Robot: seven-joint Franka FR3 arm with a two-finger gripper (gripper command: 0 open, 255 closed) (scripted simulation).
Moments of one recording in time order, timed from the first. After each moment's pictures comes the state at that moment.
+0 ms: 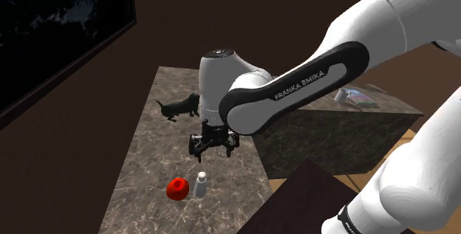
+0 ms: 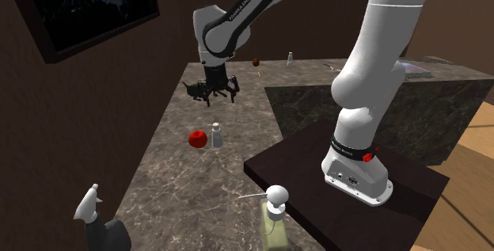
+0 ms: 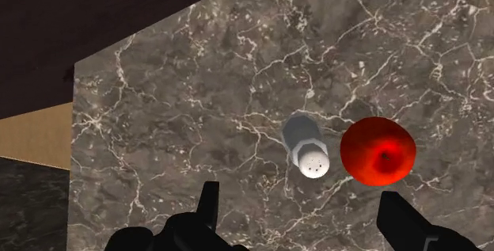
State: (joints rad) arm -0.04 -0.01 0.56 -2.36 -0.04 2.27 1.03
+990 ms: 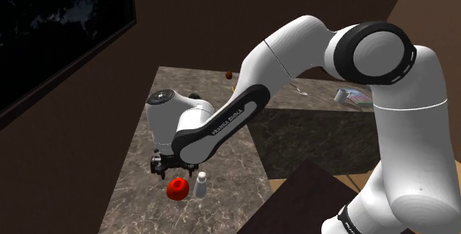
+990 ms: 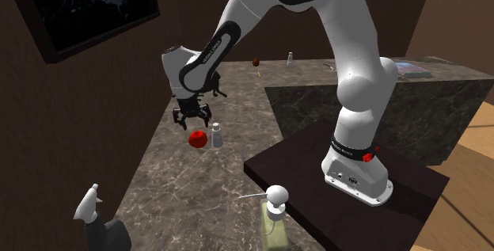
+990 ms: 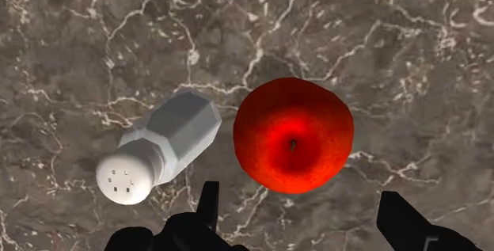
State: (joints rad) arm 0.16 0.58 0.42 -1.93 -0.44 2.32 1.49
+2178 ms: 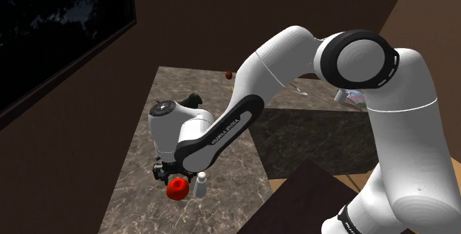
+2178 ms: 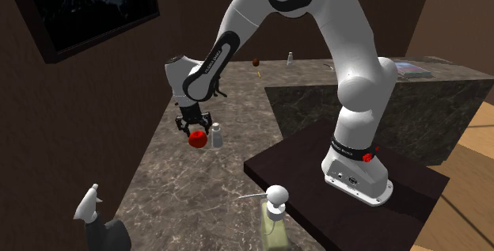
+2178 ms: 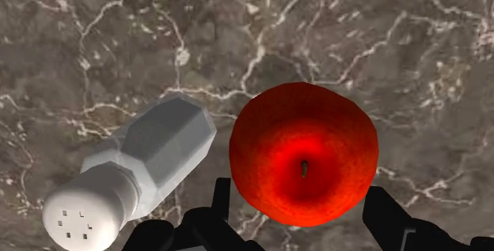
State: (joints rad) arm 0.18 0.65 0.39 -1.92 -0.48 2.38 1.51
